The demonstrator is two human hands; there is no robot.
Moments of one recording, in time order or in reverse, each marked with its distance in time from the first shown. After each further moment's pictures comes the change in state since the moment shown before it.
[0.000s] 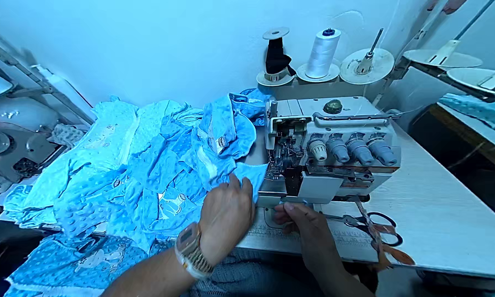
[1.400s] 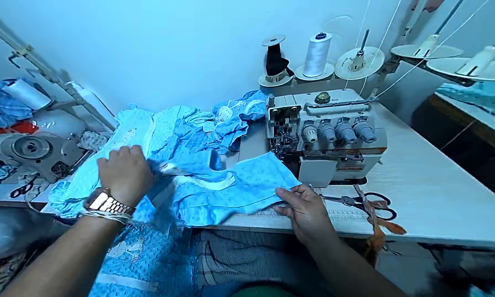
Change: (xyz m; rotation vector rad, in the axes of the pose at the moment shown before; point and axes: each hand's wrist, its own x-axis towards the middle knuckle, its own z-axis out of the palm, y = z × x) left_hand -0.039 -0.140 -0.097 0.202 -0.076 -0.581; right_hand -0.014 -0.029 0.025 0.395 0.189 0.227
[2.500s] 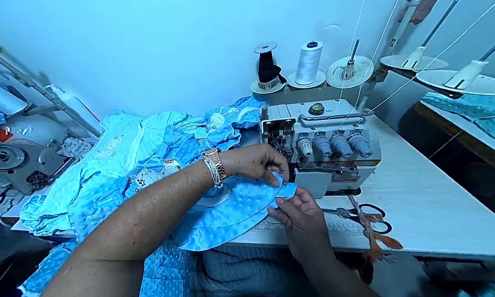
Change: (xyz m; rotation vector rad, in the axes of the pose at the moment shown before) left_hand 0.069 0.197 0.024 -0.867 -0.834 1.210; right_hand 0.004 0.002 0.003 0.151 -0.023 -0.220
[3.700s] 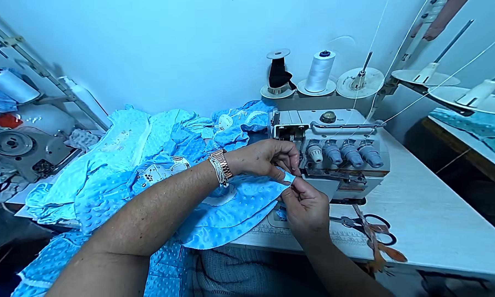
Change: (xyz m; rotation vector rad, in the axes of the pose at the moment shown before) left_hand -0.009 0.004 -0.002 -0.171 0.150 0.075; right_hand 0.028 -0.005 0.014 -0.602 -0.170 -0.641
